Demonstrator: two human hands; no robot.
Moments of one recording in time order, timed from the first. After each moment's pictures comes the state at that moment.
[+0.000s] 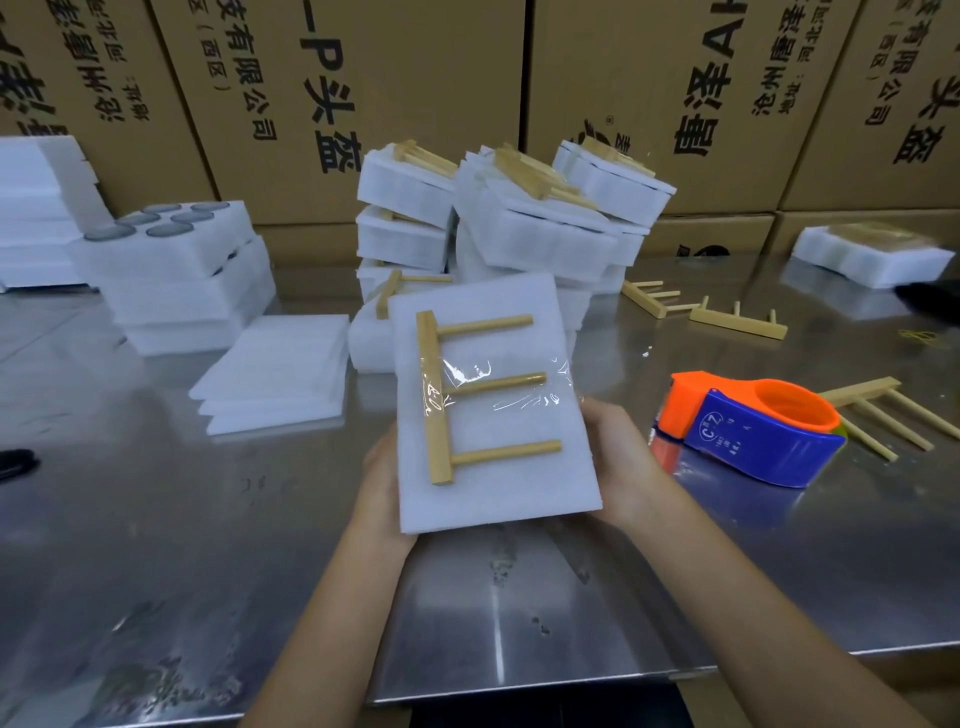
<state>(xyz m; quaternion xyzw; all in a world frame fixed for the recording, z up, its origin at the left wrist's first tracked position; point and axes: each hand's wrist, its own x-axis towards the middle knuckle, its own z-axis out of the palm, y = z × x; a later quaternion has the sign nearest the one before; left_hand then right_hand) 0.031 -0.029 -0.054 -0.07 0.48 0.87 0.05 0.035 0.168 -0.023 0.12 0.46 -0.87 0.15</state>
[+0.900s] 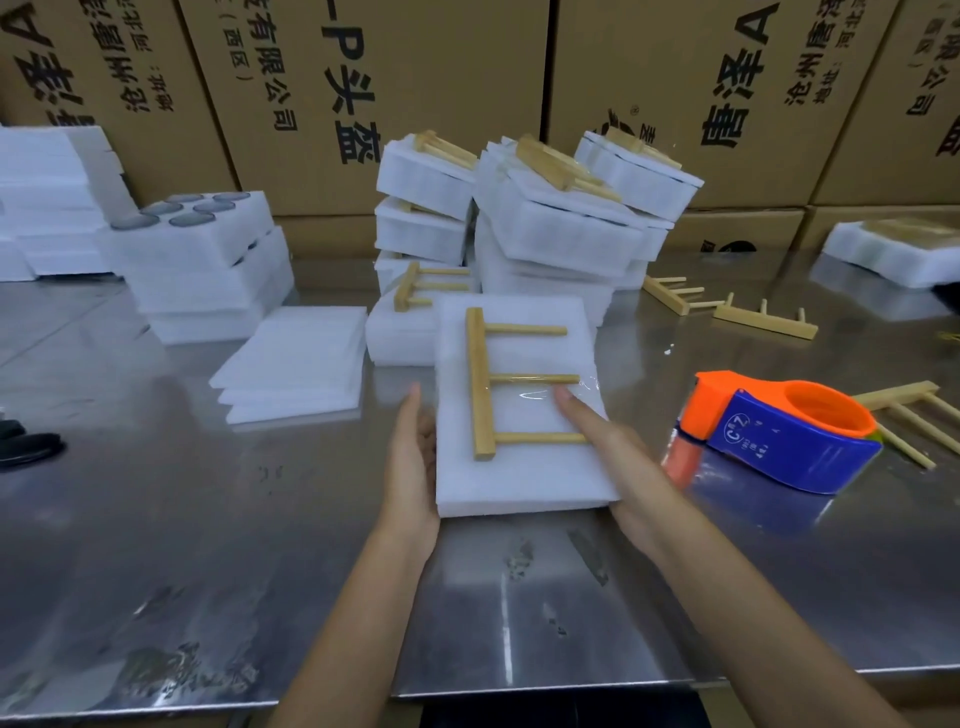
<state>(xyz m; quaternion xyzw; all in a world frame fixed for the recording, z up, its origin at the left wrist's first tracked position) 0.035 -0.019 -0.044 -0.10 0.48 0.87 0.06 0.041 0.166 -0.040 0.07 0.62 -0.78 0.06</state>
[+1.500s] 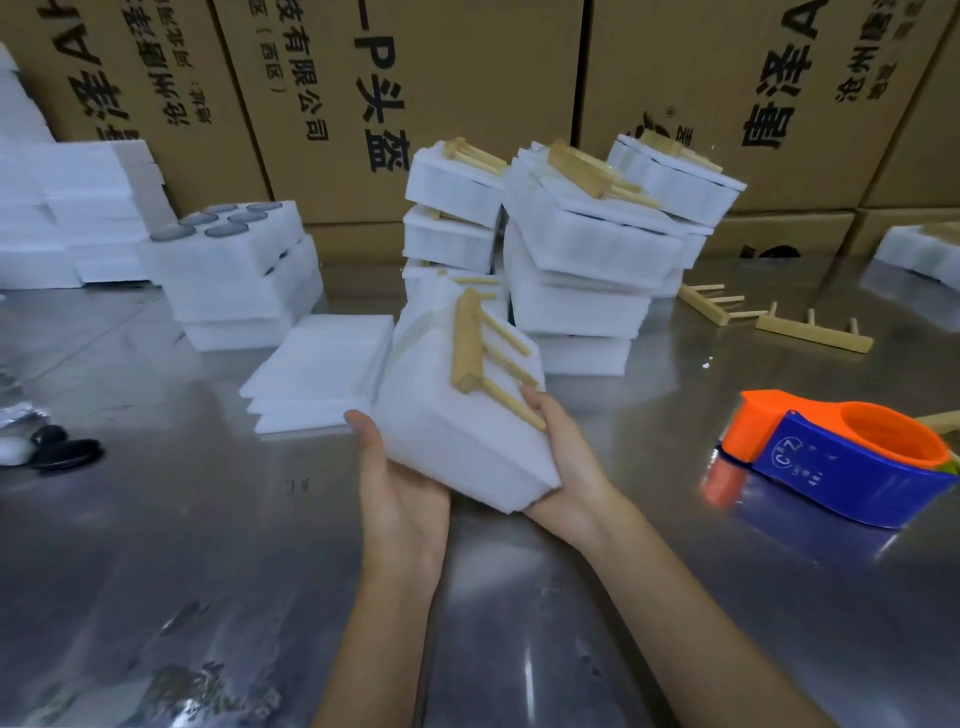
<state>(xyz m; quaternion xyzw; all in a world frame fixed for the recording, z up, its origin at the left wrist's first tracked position) 0.042 -0.040 -0.042 0.03 0.34 0.94 -0.10 0.010 0.095 -0.034 0.08 0.39 -0.89 0.21</state>
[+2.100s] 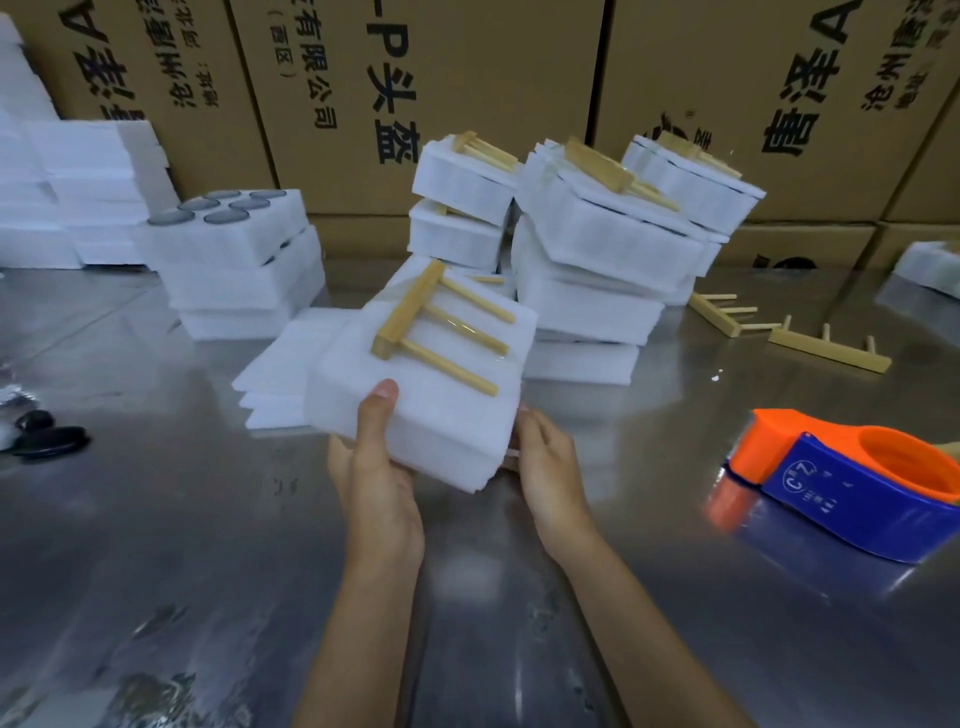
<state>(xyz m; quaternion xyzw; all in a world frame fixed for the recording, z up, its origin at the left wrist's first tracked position) 0.024 -0.041 -0.033 -0.07 0.40 0.88 -0.25 -0.008 0.079 -0.056 0.05 0.65 -0.76 -0.04</state>
